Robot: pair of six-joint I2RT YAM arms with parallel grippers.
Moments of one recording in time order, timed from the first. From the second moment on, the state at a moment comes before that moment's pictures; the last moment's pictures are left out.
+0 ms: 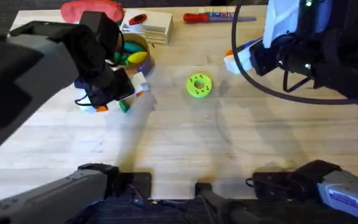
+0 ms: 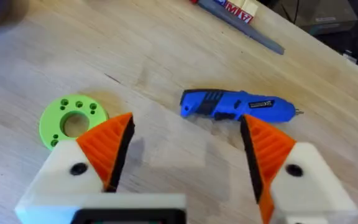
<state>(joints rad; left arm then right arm) -0.12 1.31 0.92 -1.04 -0.10 -0.65 0.39 1.14 0.85 -0.38 0.13 -0.21</state>
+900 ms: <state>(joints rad) 0.02 1.52 0.87 -0.85 -0.10 -0.77 0.39 1.14 0.85 -0.38 0.13 -0.31</state>
